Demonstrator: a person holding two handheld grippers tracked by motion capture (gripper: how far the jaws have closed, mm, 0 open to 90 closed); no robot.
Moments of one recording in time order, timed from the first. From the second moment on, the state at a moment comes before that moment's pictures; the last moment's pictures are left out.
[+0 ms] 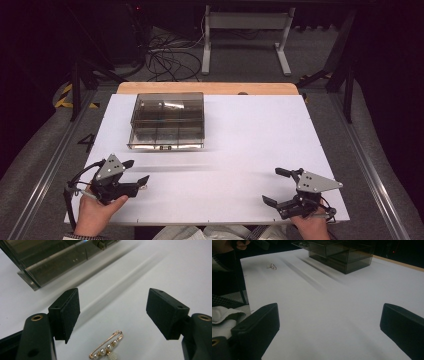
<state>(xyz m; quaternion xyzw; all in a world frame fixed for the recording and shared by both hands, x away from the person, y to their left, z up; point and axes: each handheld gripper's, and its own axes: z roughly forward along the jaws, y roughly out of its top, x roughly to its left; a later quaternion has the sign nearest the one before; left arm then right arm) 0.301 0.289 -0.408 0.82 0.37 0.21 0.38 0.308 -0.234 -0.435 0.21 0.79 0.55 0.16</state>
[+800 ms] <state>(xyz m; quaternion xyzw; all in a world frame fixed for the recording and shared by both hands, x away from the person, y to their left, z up) 0.311 0.284 -0.420 0.88 0.35 0.16 0.28 0.309 -0.234 -0.436 0.21 0.79 0.55 0.15</state>
